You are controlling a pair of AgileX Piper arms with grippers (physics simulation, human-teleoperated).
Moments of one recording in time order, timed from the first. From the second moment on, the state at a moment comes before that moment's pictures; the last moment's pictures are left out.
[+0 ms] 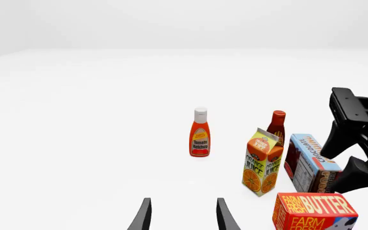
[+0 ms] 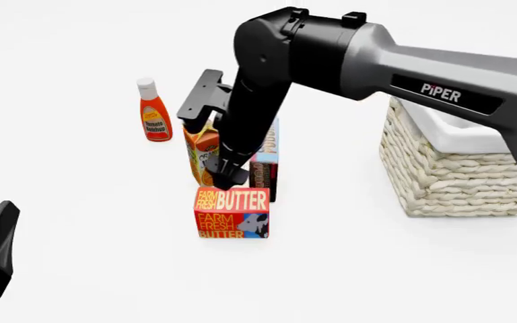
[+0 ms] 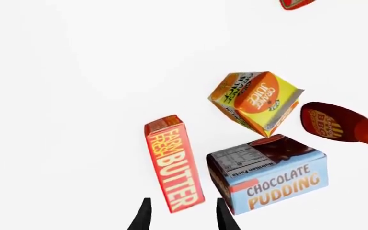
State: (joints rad) left arm 0.00 0.01 0.00 0.00 0.00; right arm 0.81 1.94 -1.74 1.08 -0.50
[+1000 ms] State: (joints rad) left arm 0.00 0.01 0.00 0.00 0.00; right arm 0.82 2.05 -1.85 1.12 -0.52
